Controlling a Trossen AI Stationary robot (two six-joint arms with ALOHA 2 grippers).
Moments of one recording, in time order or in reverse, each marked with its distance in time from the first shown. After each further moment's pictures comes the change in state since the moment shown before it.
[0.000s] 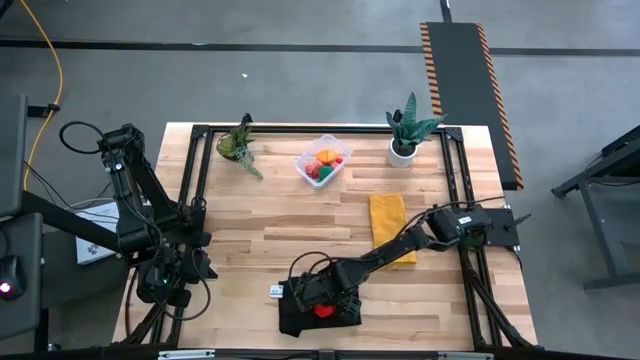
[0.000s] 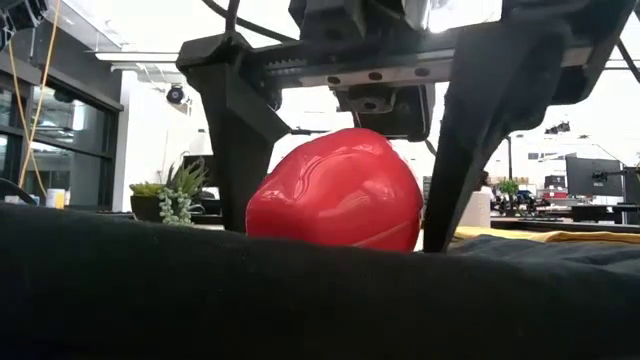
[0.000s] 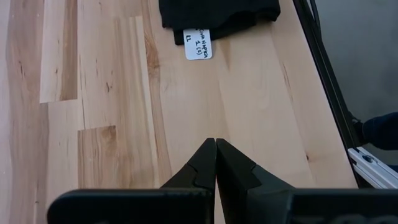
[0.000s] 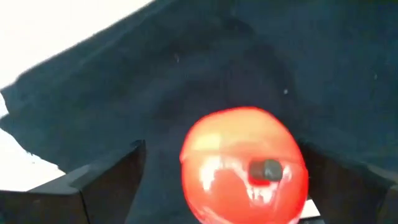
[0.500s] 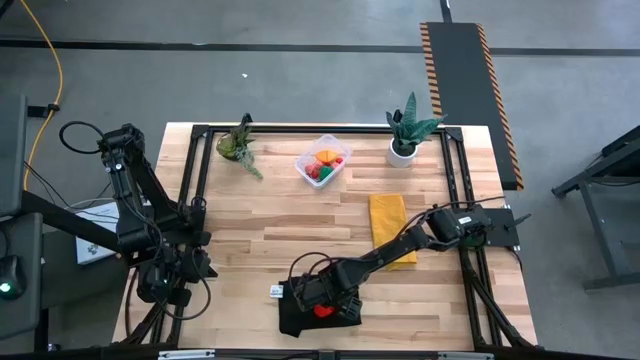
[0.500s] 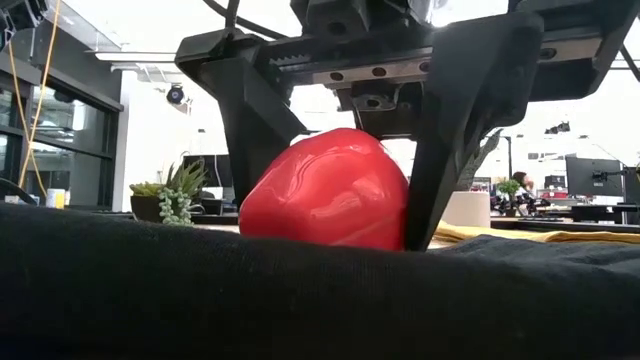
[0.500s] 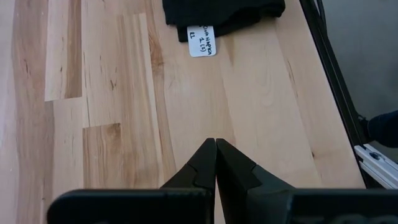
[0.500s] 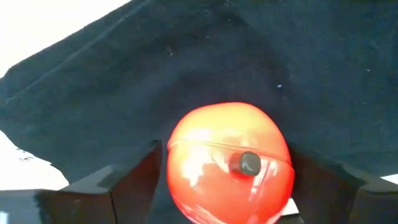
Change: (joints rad) left arm 0.000 0.000 0.000 -0.018 0.000 0.000; right arm 0.001 -0.001 0.000 0.000 -0.019 -0.002
